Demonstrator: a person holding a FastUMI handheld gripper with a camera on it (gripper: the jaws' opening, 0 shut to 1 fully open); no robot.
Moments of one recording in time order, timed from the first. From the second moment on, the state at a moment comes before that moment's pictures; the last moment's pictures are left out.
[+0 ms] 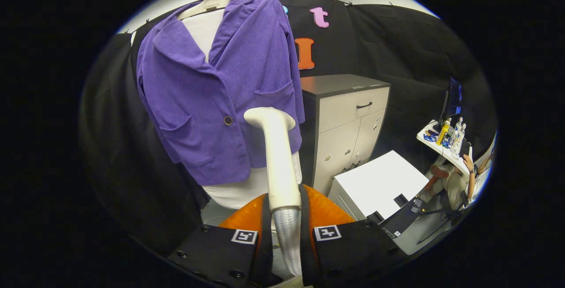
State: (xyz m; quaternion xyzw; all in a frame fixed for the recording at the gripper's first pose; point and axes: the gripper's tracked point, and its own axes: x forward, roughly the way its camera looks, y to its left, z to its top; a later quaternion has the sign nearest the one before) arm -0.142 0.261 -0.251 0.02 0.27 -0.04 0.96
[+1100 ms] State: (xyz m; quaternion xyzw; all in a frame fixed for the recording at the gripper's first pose) arm -0.148 0.303 -0.047 0.05 0.09 -0.01 0.99
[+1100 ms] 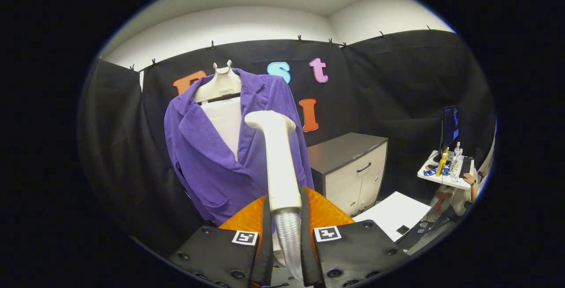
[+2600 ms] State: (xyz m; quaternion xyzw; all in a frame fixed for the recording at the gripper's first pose) arm -0.128 0.407 -0.110 -0.01 0.15 0.06 0.99
